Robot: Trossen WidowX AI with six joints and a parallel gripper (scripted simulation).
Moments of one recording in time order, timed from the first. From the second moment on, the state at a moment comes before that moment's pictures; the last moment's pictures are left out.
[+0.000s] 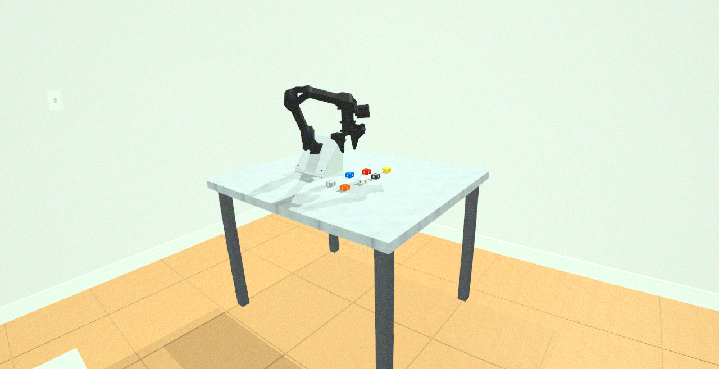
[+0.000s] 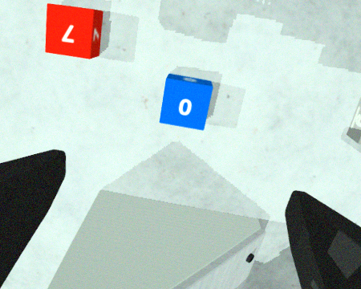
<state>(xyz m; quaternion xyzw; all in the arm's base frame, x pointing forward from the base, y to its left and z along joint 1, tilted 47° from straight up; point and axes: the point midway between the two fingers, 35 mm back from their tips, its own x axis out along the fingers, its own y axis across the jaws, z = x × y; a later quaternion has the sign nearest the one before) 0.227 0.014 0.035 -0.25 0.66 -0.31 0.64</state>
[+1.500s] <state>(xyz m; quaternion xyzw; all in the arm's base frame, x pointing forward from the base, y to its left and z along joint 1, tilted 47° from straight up) 0.327 0.108 -0.063 -0.24 0.66 -0.31 0.64</state>
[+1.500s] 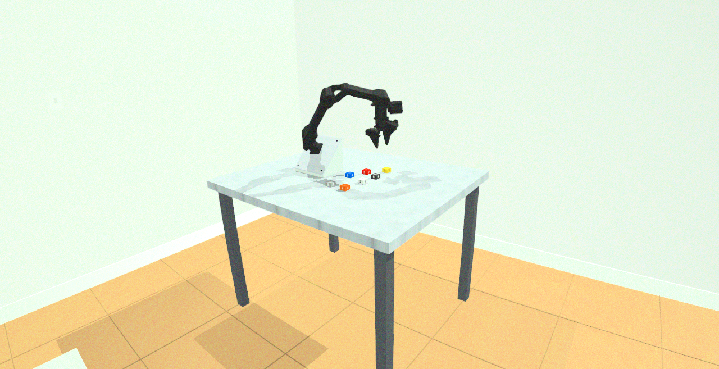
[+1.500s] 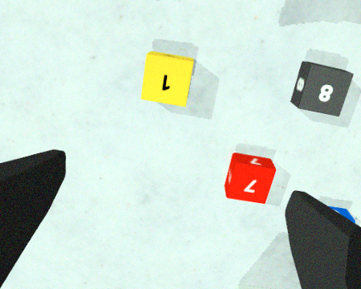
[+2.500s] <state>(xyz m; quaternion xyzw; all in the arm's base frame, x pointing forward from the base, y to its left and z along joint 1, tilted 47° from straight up) 0.345 0.071 -0.032 -0.25 0.66 -0.31 0.64</state>
